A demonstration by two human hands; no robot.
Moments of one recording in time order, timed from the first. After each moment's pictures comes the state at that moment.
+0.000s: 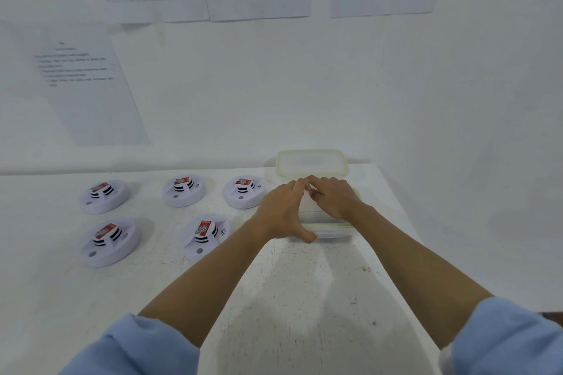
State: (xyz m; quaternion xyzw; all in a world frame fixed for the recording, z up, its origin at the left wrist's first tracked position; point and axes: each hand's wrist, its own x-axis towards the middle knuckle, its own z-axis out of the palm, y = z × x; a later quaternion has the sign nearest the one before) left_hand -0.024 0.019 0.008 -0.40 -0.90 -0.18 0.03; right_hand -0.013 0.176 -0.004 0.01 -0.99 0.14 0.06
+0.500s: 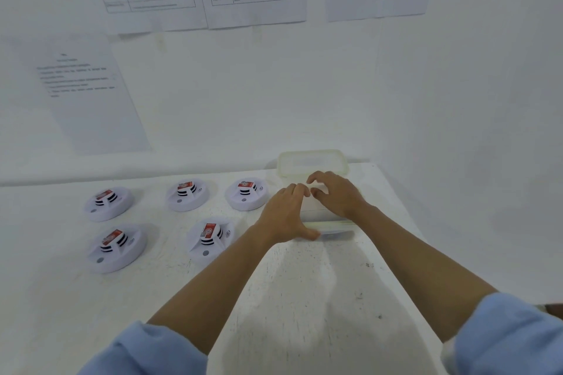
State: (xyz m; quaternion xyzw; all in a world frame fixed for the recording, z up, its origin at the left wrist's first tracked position) left_hand -0.024 0.015 -0.003 -0.39 -0.90 -0.20 0.02; right_hand -0.003 0.174 -0.001 -0.01 -0.96 0.23 0.12
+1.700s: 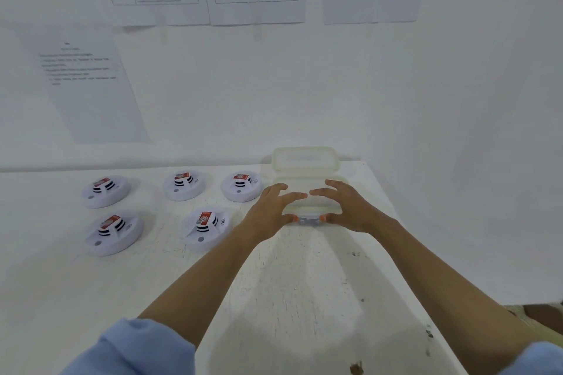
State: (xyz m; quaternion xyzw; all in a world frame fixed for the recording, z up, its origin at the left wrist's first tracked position) left_hand -0.018 -0.002 -0.017 -0.38 -0.90 -0.20 0.03; right_hand 0.034 0.206 -0.026 0.03 -0.98 0.19 0.05
